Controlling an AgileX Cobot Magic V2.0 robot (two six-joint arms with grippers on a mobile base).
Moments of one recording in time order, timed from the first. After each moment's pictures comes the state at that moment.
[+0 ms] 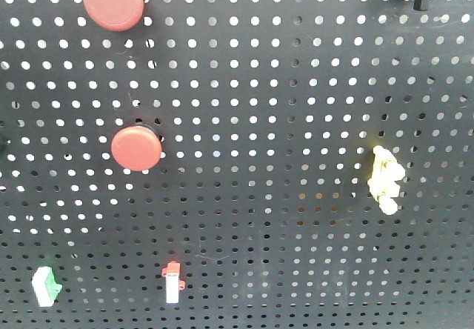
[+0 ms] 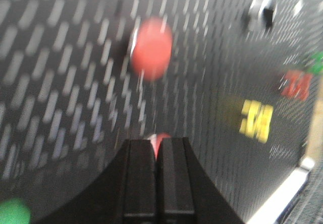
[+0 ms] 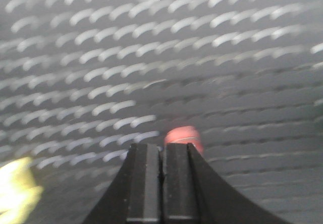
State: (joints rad) left arm -0.26 0.70 -1.08 -0.82 0.64 0.69; right arm -0.01 0.54 -0.93 0.43 0.45 -0.25
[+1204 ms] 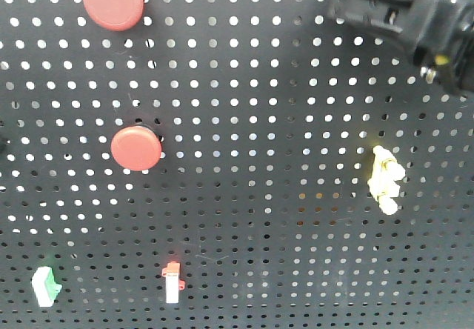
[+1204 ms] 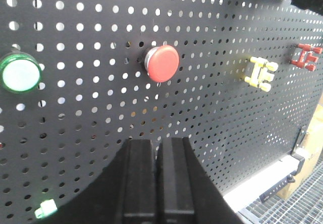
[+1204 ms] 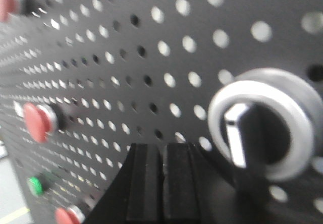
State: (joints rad) left arm -0.26 0.48 -0.83 -0.79 0.59 0.55; right arm 0.34 1.09 -1.33 1.16 0.44 -0.89
